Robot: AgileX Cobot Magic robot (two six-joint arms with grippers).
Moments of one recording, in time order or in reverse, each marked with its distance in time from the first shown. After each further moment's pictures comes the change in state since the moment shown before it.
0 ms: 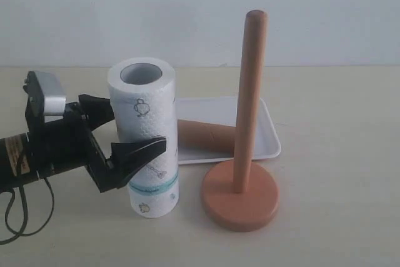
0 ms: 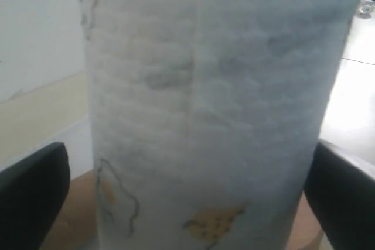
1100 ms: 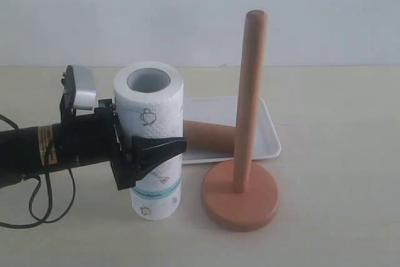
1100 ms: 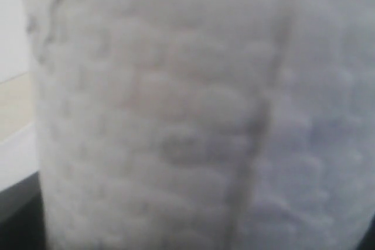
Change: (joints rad) left arm -0.052 0.086 -0.144 0.146 -0.002 -0.109; right arm 0.000 0.000 0.000 0.001 0.000 0.000
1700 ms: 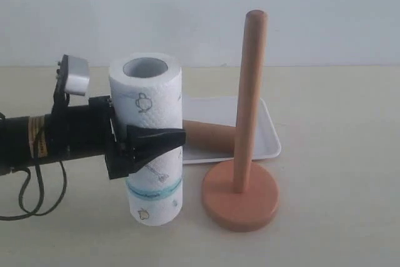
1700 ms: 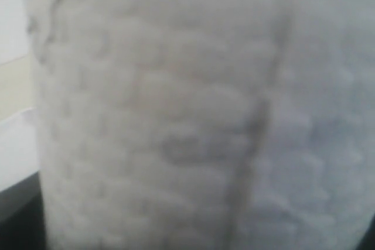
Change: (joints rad) left arm 0.000 -0.101 0.001 0.066 0.032 -0.189; right arm 0.000 0.000 0.000 0.000 0.000 0.002
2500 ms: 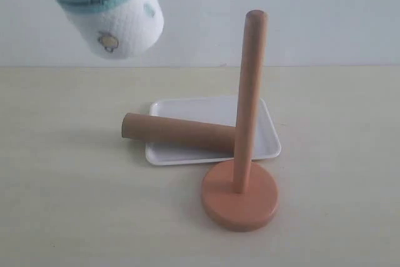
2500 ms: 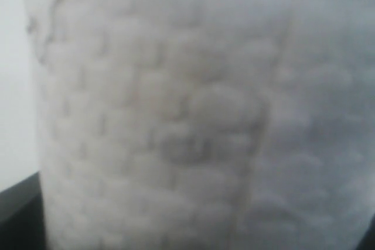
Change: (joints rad) left arm -0.093 -0.729 -0.254 -0.024 0.466 -0.443; right arm 0.000 0.000 0.000 0.000 0.000 0.001
